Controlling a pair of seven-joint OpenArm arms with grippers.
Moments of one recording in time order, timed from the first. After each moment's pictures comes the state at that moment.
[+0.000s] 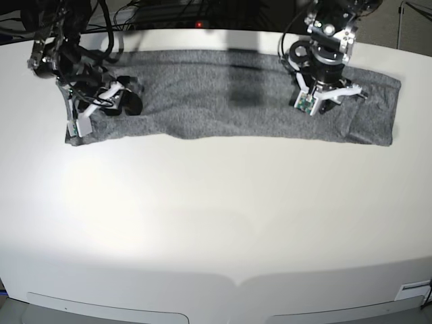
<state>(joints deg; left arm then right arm) 17.7 -21.6 30.3 95.0 11.0 14.5 34.4 -15.4 8.9 25.9 88.5 33.0 35.4 -53.8</state>
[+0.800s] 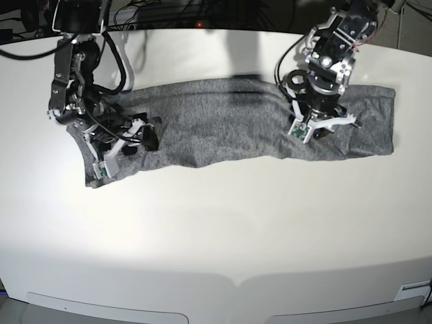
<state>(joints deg) 8.9 -19.8 30.1 89.8 9.8 8.2 33.0 -4.7 11.4 14.8 78.1 21.2 32.0 -46.3</state>
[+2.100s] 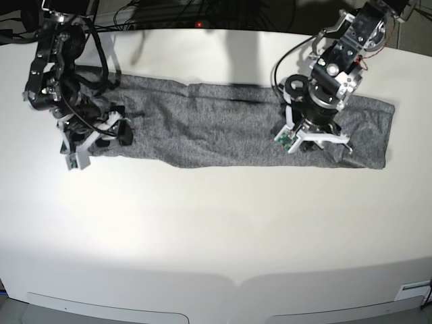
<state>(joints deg) 6.7 -22.0 30.4 99.6 13.5 1.8 36.6 -7.8 12.0 21.0 95.4 28.0 31.9 -52.3</state>
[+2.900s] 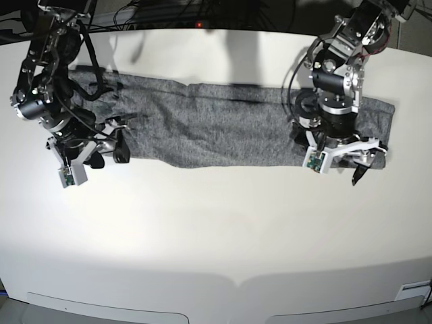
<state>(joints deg) 6.8 -22.0 30.4 102.6 23.7 24.2 39.4 -7.7 12.0 21.0 107.1 27.8 32.8 -56.4</state>
